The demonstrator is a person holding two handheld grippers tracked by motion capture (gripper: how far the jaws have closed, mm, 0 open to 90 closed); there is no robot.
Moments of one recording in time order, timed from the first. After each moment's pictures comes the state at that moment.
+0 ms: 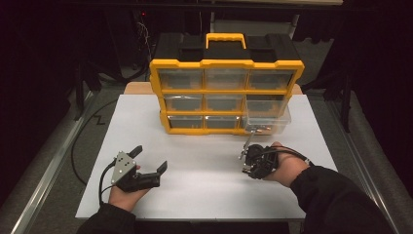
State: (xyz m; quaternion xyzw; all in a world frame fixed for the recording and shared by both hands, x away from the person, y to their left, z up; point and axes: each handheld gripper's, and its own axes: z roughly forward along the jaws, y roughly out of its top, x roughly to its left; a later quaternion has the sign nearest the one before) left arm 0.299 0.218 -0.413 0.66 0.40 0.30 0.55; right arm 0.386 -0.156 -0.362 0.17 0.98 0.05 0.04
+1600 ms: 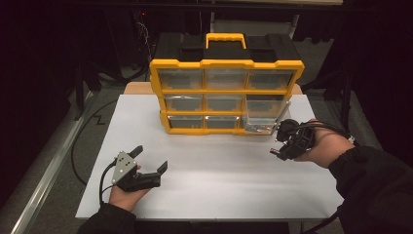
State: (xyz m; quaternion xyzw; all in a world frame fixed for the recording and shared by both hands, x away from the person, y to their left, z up) left arm 0.300 0.217 -0.414 0.66 0.40 0.30 0.55; right arm 0.398 -0.213 -0.271 0.21 0.97 0.04 0.06
